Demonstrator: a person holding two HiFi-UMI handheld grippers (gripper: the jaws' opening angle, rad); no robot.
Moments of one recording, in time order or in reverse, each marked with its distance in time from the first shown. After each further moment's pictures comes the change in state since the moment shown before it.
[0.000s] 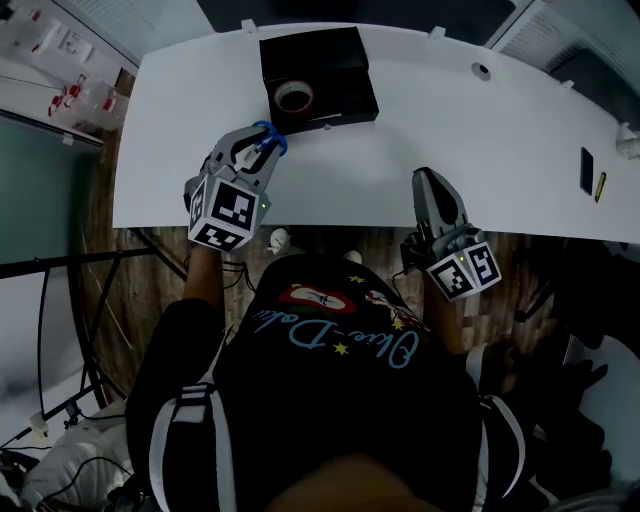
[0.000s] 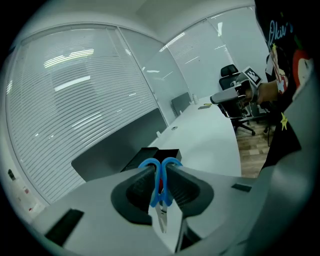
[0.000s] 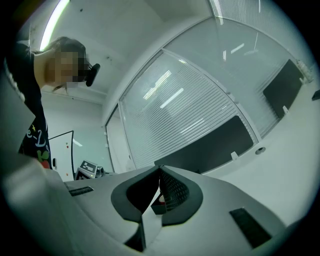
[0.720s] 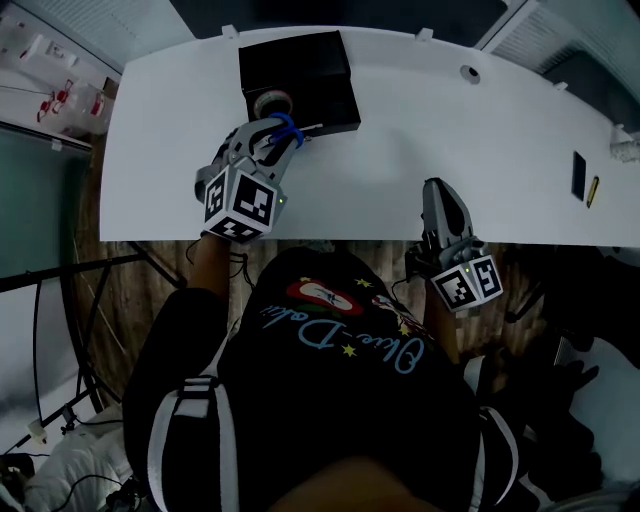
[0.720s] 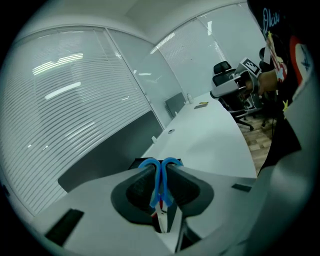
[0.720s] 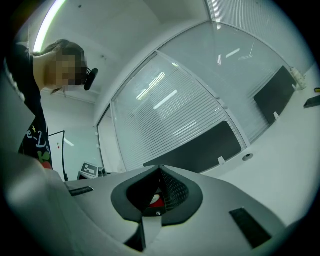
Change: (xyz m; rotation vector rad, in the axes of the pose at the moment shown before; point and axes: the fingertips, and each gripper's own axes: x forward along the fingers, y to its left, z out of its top) left arm 0.066 -0.014 0.039 0.092 -0.033 -0.034; right arm -0.015 -0.051 0.023 -0.001 -0.012 -0.082
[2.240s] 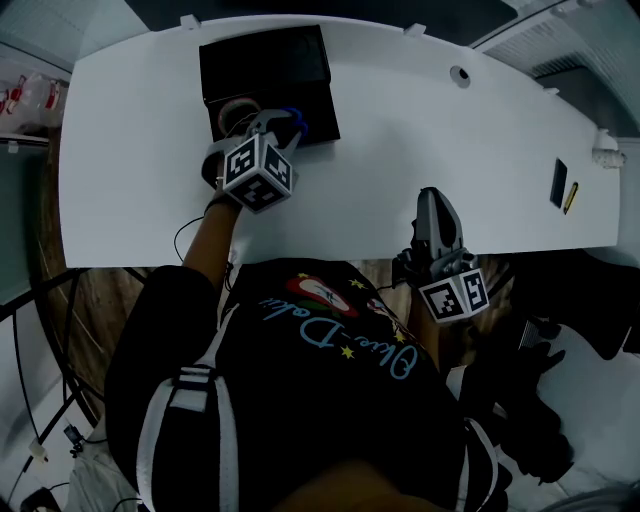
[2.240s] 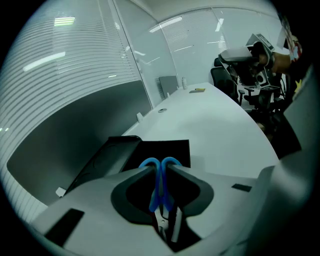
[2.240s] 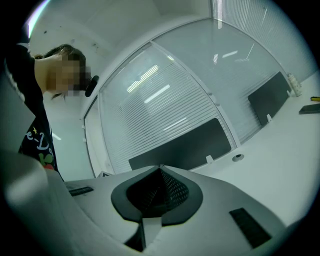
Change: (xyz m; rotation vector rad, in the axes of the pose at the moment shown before) left arm 0.140 -0.017 -0.053 -0.056 0.174 -0.240; right arm 0.038 -0.045 0.002 -0.016 0.065 -0.137
